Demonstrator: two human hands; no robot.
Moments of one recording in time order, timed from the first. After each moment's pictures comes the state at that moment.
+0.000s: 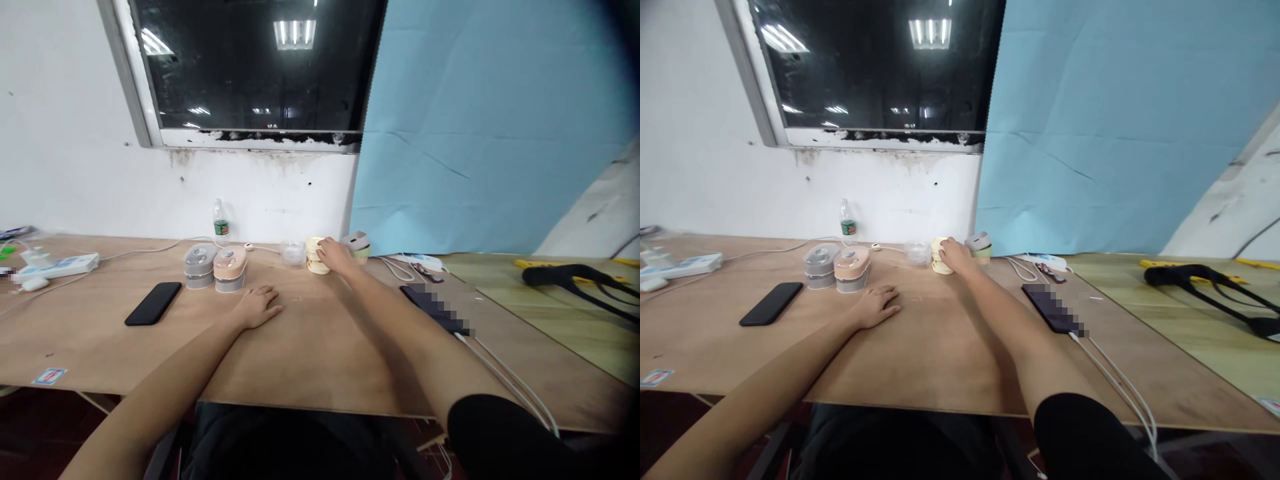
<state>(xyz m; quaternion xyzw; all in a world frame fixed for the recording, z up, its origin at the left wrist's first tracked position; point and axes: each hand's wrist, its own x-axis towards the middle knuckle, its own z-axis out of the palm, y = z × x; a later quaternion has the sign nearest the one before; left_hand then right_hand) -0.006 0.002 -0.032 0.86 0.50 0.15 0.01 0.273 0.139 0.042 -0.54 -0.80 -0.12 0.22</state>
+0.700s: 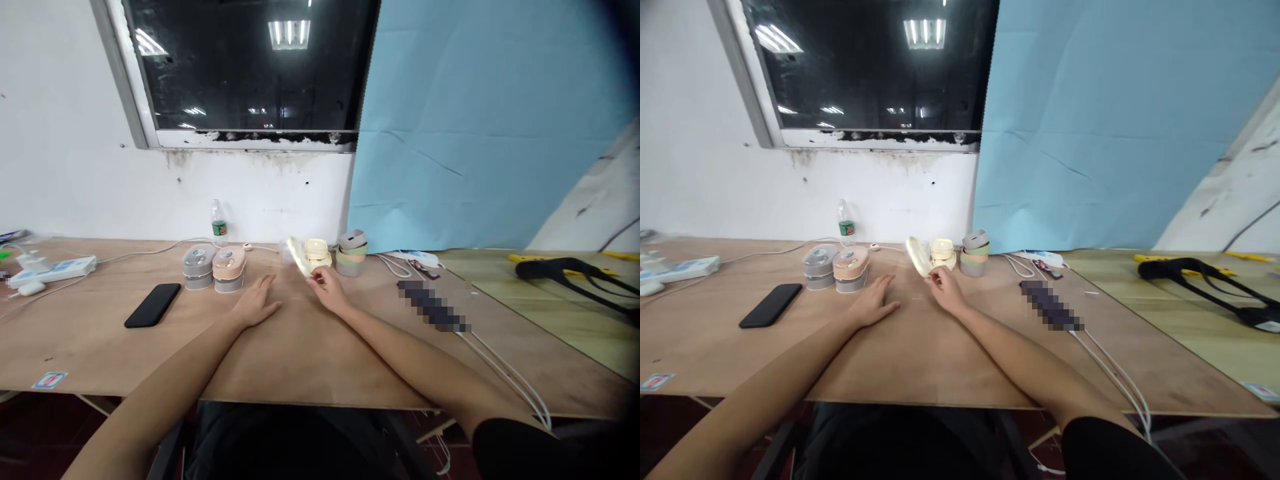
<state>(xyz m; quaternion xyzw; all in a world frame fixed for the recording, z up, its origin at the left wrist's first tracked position) -0.005 -0.005 -0.021 0.84 0.45 0.29 0.03 0.250 0.038 -0.018 -0.39 -0.77 0.13 0.48</state>
